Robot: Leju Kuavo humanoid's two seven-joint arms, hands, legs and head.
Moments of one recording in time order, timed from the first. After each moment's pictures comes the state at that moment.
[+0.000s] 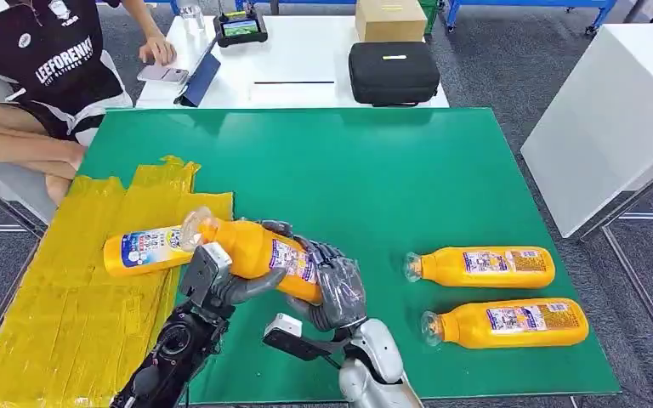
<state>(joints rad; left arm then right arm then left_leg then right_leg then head) -0.20 -0.04 -0.43 -1.30 -0.01 -0.07 -0.31 -0.17 0.33 0.39 -0.90 1.05 -0.71 -0.47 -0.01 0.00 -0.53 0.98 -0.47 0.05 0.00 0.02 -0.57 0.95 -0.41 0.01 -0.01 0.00</state>
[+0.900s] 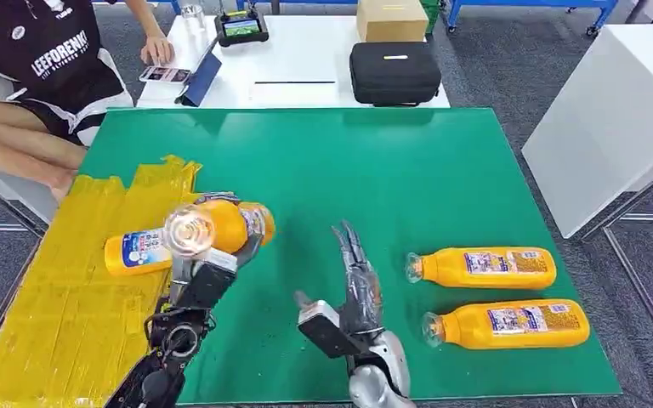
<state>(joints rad) -0.19 -0.07 -0.37 -1.37 -0.64 0.61 -0.35 -0.07 0.27 0.41 -1.09 0.64 -0.71 -0.47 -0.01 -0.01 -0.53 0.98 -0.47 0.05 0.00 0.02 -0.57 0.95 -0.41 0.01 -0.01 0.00</state>
